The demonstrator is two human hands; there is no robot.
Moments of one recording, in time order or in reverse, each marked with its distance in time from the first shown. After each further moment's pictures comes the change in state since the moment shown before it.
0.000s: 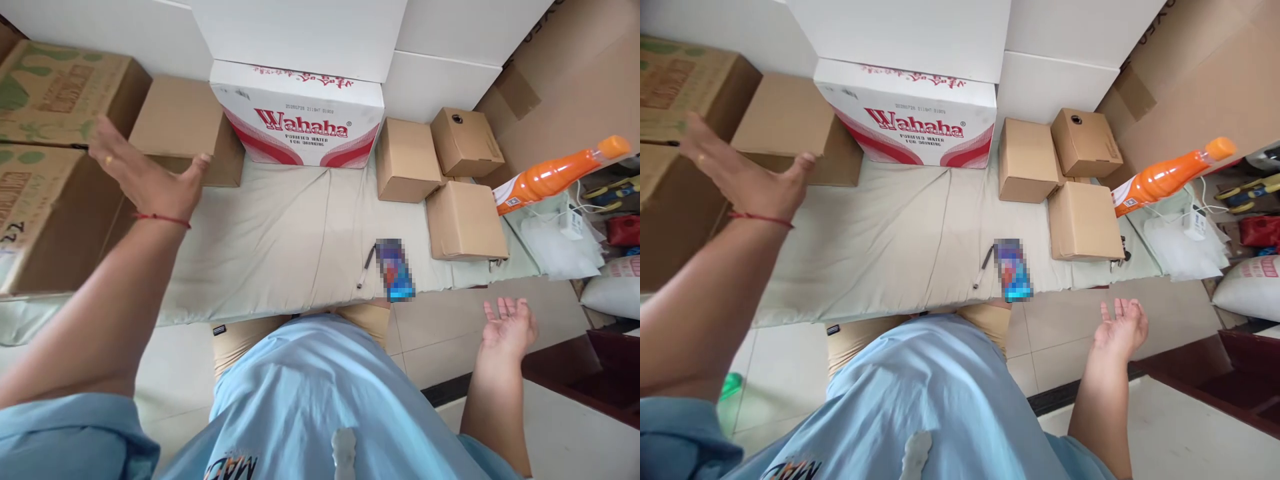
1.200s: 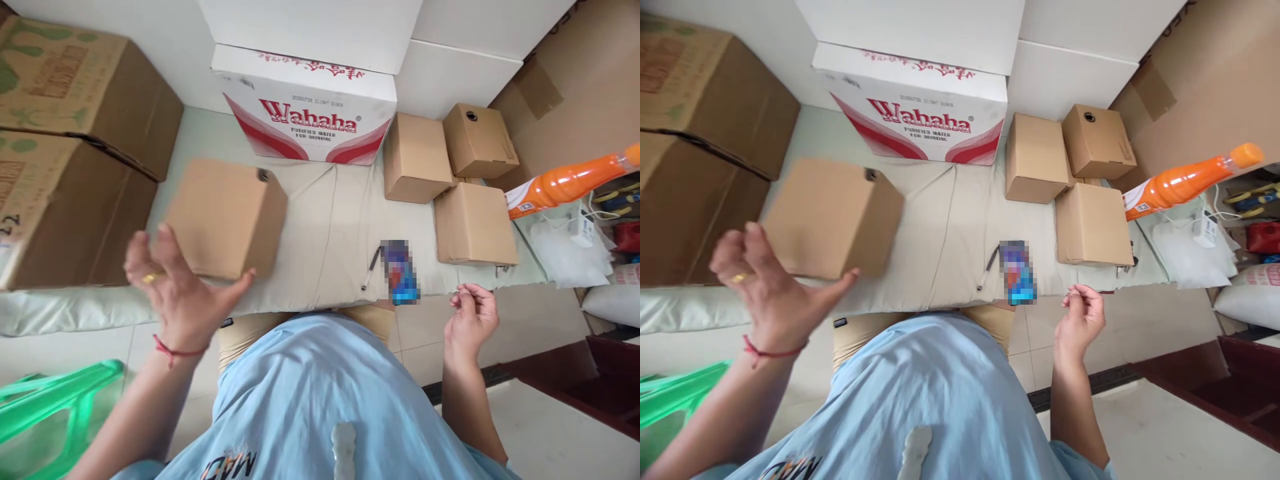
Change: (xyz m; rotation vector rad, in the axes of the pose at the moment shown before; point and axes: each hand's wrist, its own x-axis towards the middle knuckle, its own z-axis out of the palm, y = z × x) left_hand -0.173 -0.040 -0.024 0.408 0.074 0.320; right_hand -0.105 -0.009 0.066 -0.011 -0.297 -0.296
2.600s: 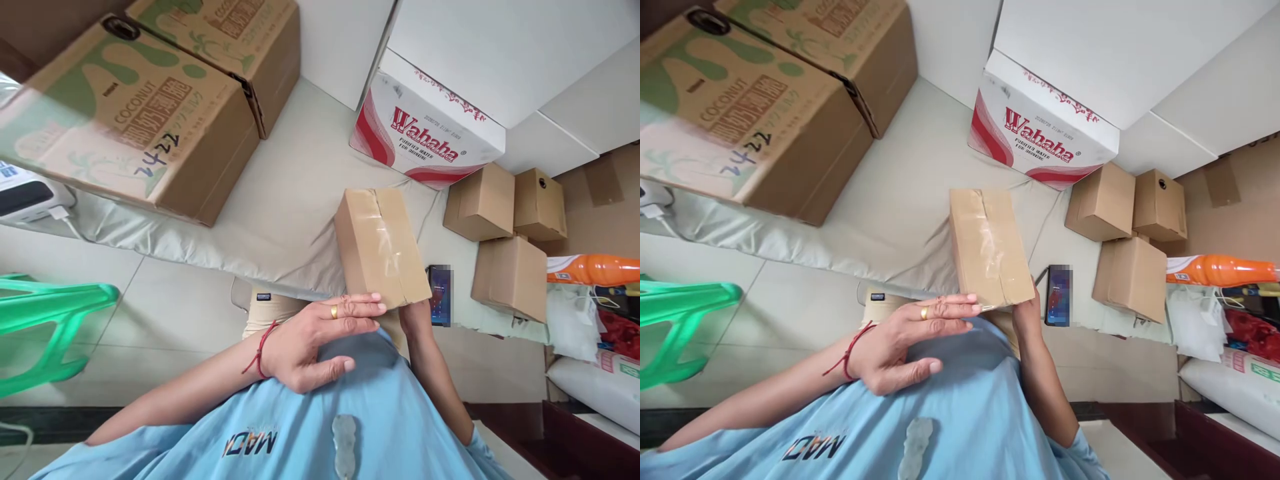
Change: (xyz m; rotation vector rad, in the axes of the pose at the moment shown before) left_hand -0.052 0.020 -0.028 -1.248 -0.519 0.632; right_hand -0.116 -0.001 0.129 -0.031 -0.769 0.345
